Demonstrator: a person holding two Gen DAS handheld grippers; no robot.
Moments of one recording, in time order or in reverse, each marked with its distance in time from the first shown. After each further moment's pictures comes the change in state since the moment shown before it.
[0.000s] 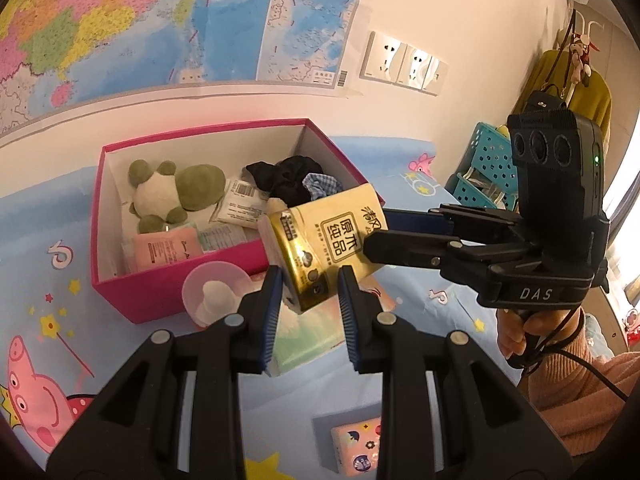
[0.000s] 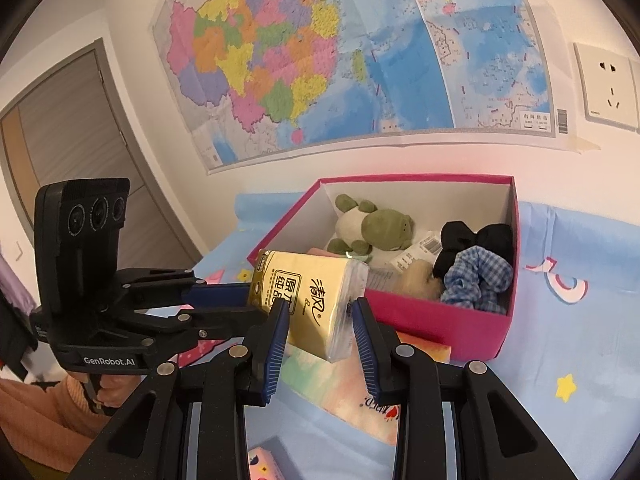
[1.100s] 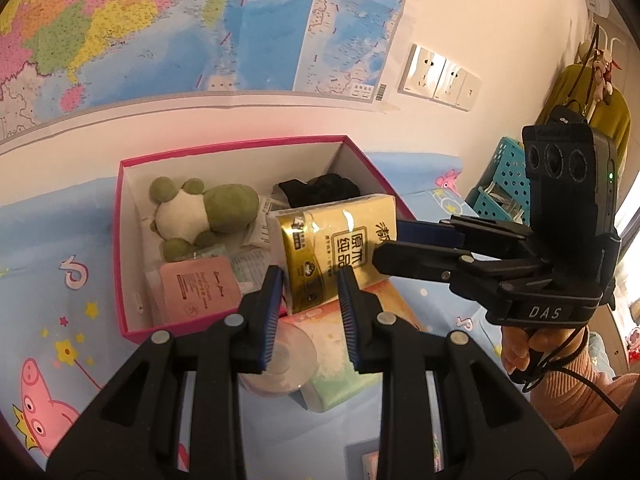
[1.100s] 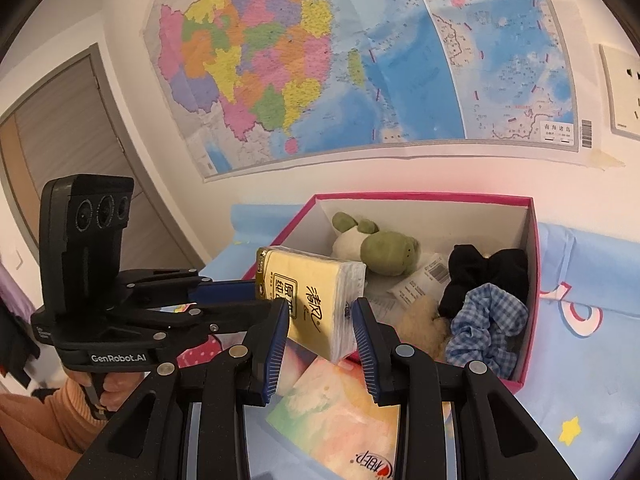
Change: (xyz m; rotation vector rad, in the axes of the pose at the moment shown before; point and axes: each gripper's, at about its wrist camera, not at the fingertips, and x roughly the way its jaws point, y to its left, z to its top) left arm 0.014 0.033 0.030 -0.048 0.009 0.043; right arm 0.032 -0.011 0.032 0.016 0.002 0.014
